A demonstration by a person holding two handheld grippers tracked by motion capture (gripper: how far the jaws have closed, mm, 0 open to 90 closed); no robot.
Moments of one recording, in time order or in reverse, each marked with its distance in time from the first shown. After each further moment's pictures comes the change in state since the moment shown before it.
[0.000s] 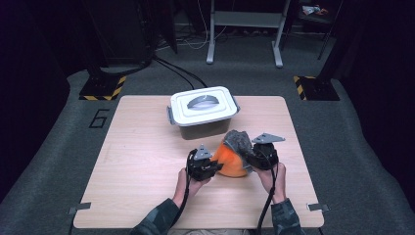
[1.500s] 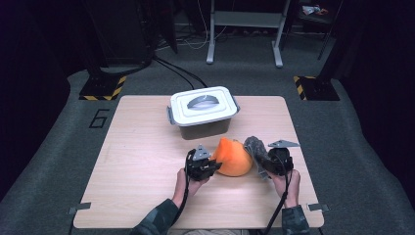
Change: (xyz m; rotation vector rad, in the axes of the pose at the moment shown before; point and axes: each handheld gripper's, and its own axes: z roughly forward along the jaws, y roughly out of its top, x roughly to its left) left arm 0.000 0.000 -0.003 -0.007 0.039 0.010; right arm -0.036 -0.031 -0.011 0.072 -0.085 0.097
